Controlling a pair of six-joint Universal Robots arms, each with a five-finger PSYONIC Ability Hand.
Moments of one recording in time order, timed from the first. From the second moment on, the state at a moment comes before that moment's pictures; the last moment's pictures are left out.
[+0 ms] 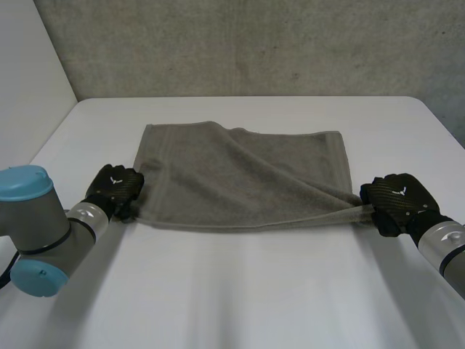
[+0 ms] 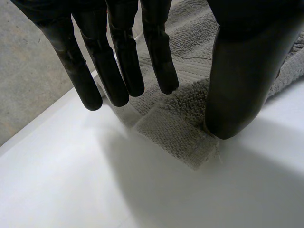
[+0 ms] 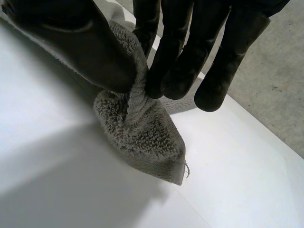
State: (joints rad) left arm 4.54 -2.19 -1.66 3.56 -1.32 3.60; right arm 1.57 -1.30 1.99 -0.38 1.10 2.61; left_hand 0.78 0.78 0.78 0.78 0.60; right_hand 1.34 1.35 1.35 1.35 1.17
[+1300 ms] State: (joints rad) left arm 4.61 -1.93 -1.32 3.28 -1.27 3.12; right arm 1.76 -1.18 1.07 0.46 1.30 2.44; left_hand 1.29 1.34 1.33 1.36 1.11; right_hand 1.34 1.35 1.36 1.35 1.17
